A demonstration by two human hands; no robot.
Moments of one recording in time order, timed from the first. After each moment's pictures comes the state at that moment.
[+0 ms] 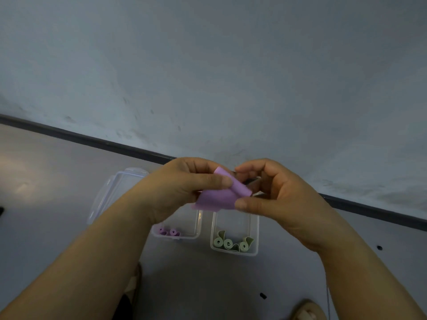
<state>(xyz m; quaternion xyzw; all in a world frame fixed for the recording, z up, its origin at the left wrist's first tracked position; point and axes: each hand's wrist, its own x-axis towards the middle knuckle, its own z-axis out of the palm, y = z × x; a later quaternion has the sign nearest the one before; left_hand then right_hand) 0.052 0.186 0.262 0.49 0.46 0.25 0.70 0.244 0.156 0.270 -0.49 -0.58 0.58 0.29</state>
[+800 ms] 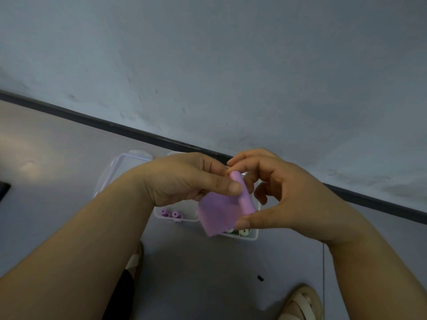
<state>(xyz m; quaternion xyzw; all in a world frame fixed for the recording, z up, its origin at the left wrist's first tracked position) 0.051 0.181 0.262 0.51 0.35 0.11 0.78 0.245 0.149 0.278 -0.43 -0.70 0.54 0.19</state>
